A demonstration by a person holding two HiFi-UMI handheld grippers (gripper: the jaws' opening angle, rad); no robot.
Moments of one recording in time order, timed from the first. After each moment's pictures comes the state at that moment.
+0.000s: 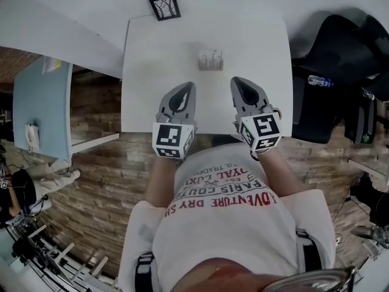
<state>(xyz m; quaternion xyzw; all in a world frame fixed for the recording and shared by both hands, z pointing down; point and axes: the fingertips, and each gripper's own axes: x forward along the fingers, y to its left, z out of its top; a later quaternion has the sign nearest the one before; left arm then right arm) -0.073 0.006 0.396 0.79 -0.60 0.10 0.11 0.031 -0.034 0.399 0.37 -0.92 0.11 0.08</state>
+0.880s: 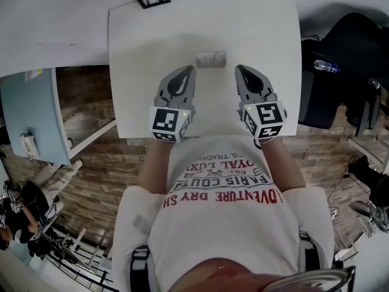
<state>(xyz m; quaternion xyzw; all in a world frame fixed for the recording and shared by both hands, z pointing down) -0.099 -0.092 0.469 0.81 -0.55 0.10 0.16 0.018 -0.118 0.478 0.39 -0.89 0.17 0.16</state>
